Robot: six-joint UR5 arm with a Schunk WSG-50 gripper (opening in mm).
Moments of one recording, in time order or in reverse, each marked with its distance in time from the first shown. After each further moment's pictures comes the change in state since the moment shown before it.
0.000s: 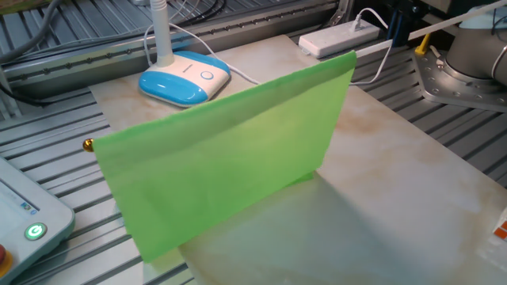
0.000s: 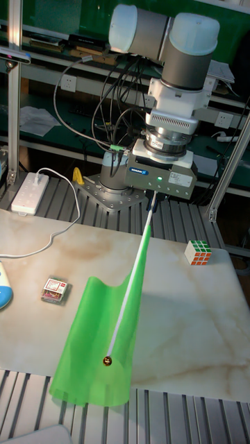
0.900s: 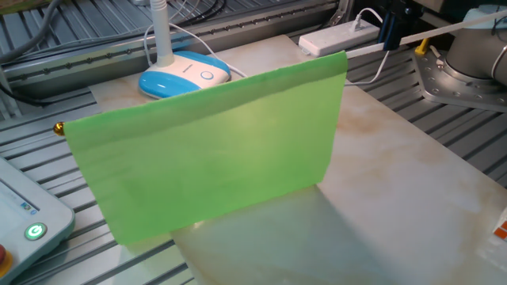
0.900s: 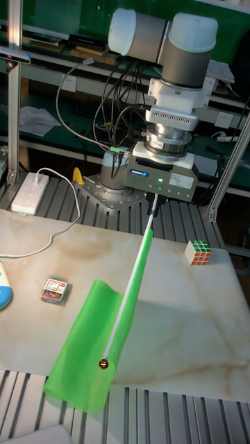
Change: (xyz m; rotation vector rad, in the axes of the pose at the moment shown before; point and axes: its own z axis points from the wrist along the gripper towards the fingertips) arm -0.018 0.005 -0.001 -0.022 -0.072 0.017
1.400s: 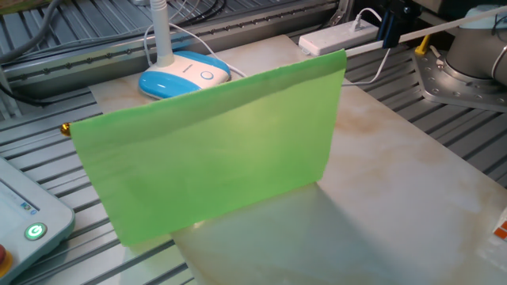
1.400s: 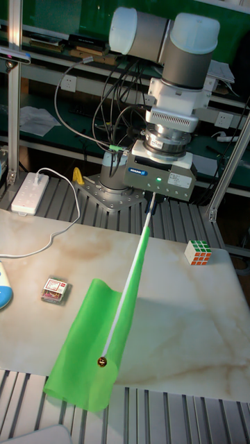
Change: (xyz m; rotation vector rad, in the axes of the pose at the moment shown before) arm 0.011 -0.008 0.000 0.031 0.045 -0.017
